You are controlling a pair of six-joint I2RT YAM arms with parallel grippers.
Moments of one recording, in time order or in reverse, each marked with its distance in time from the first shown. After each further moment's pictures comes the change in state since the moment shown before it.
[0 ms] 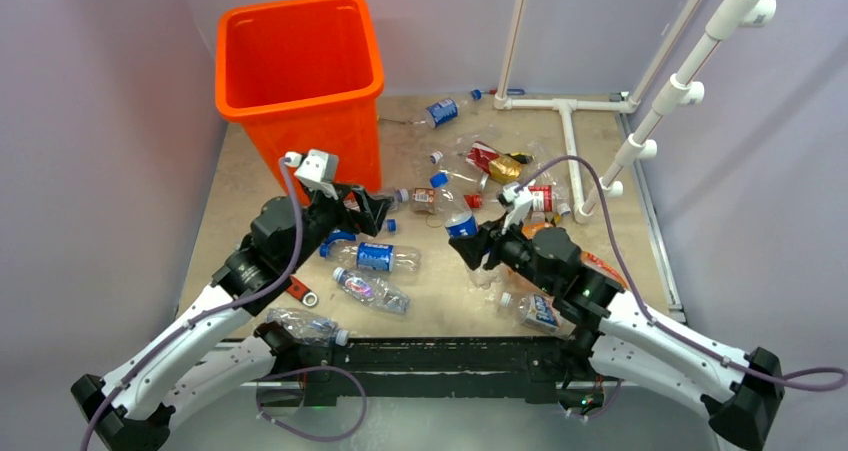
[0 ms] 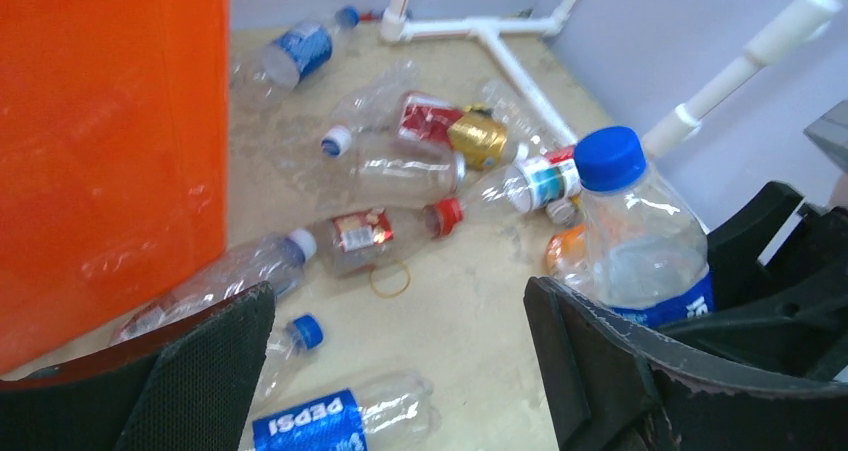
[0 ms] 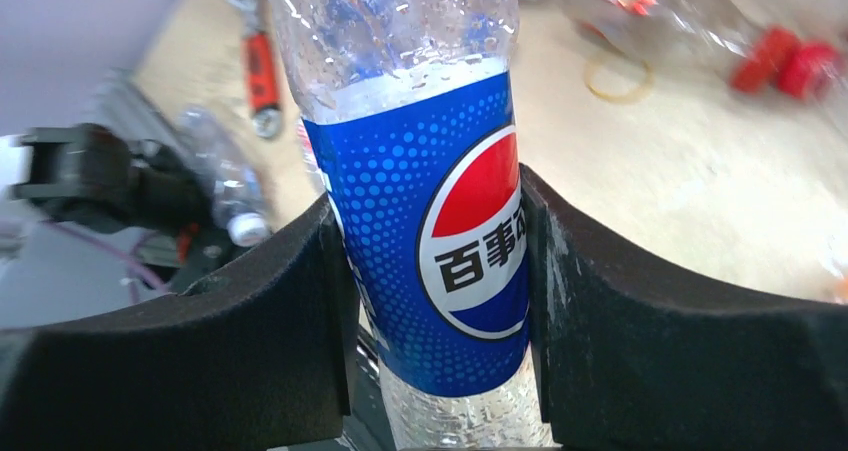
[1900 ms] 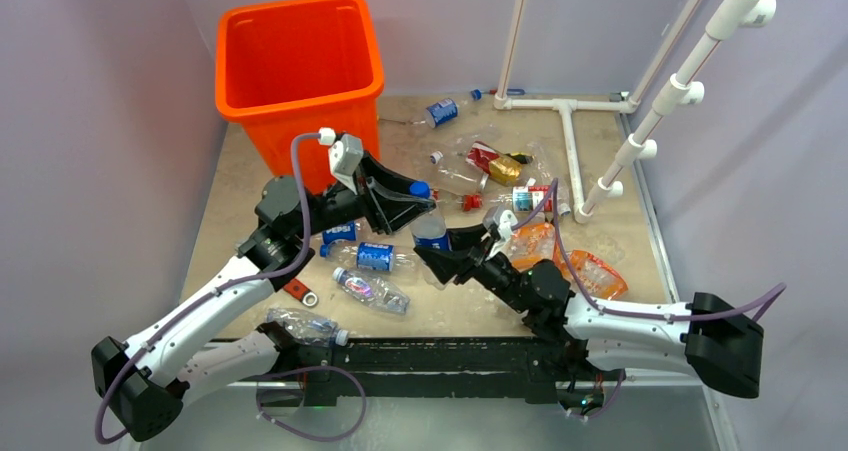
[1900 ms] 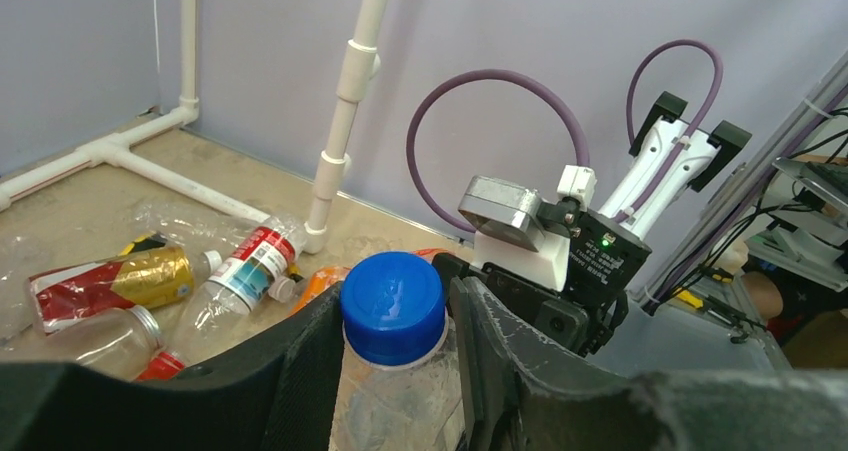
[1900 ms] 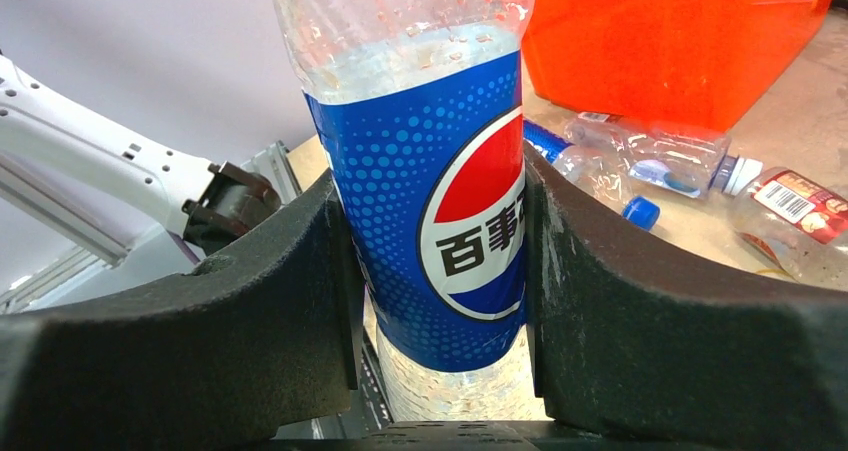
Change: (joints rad) left arm 0.005 0.181 0.069 0.510 0.707 -0.108; right arm 0.258 0.227 -0.230 1.044 0.032 -0.119
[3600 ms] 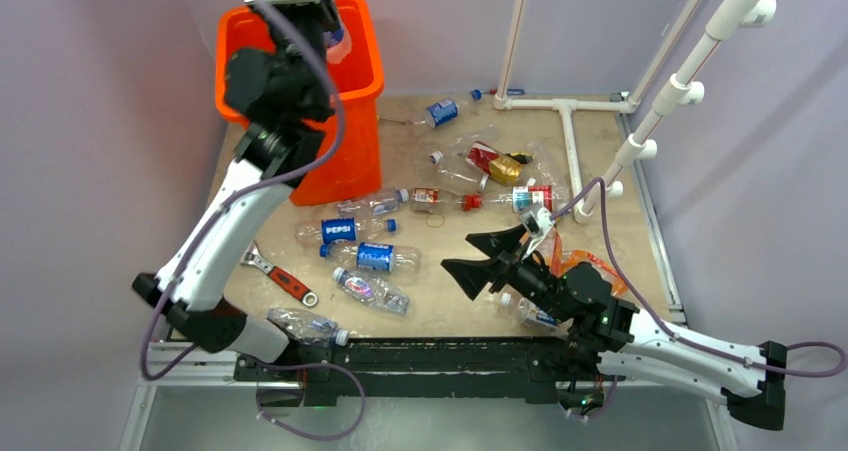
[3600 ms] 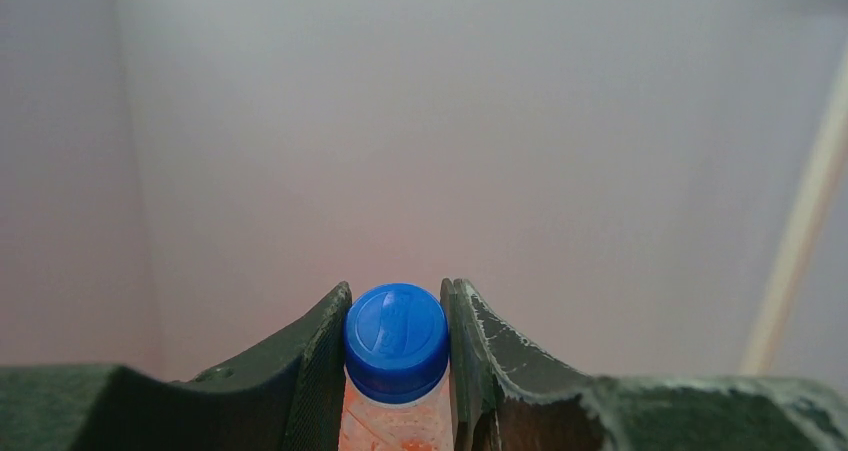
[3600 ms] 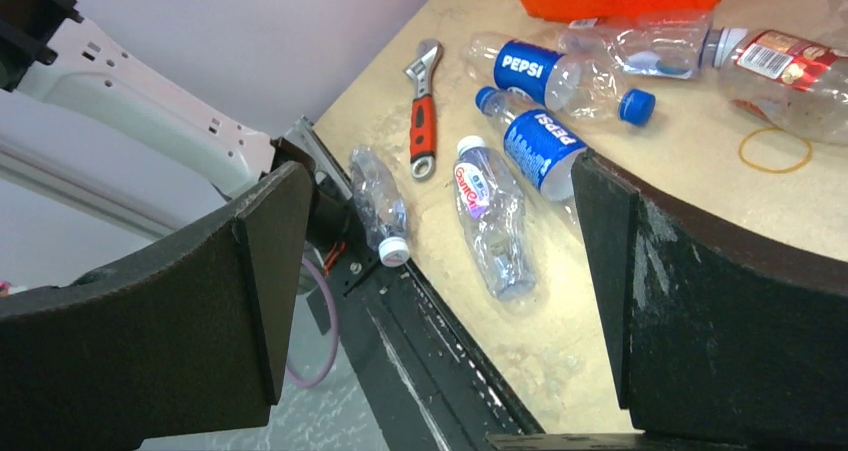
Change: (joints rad) left arm 0.039 0.481 1.033 -0.034 -1.155 0.819; right arm 0.021 -0.487 0.107 -0.782 0.089 0.187
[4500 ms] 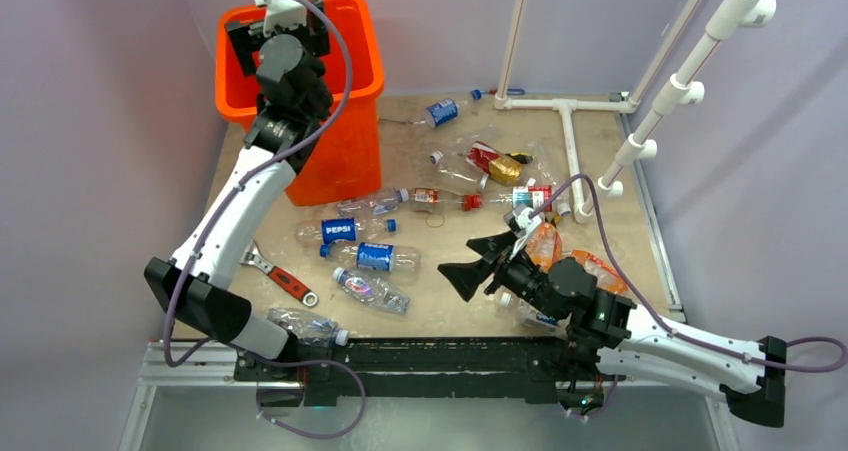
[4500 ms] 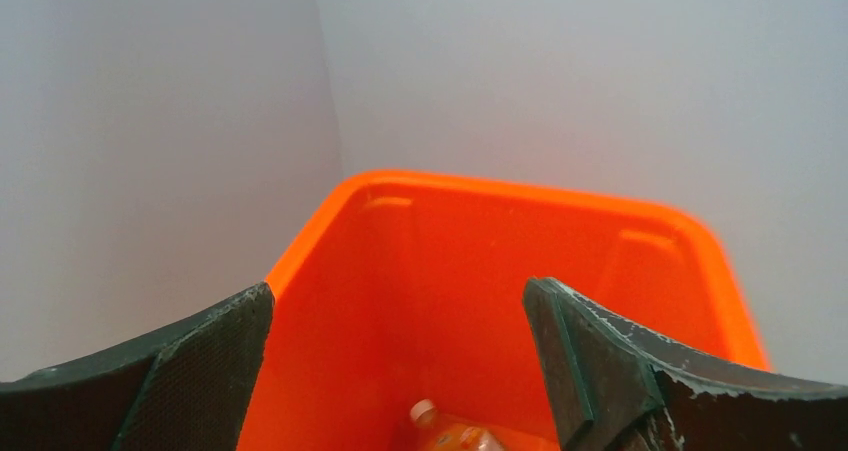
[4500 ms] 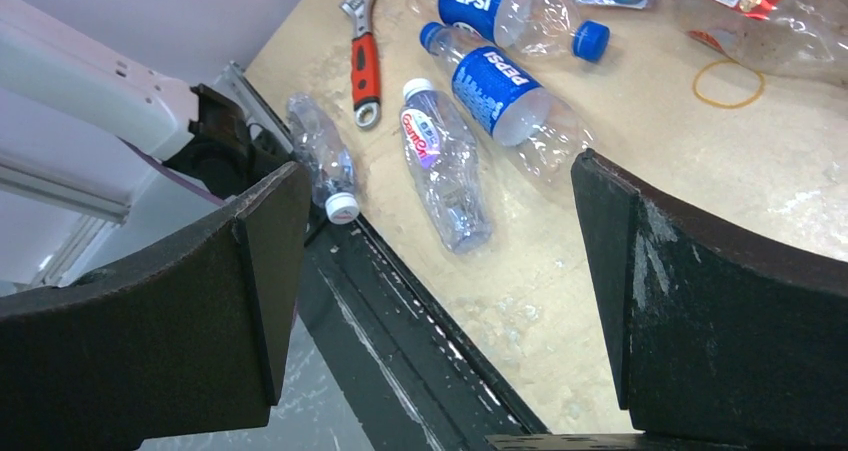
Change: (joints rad) left arm 0.229 0.071 -0.245 -0.154 -0.315 -0.106; right arm 0.000 0.049 0.037 -0.160 0.031 -0.015
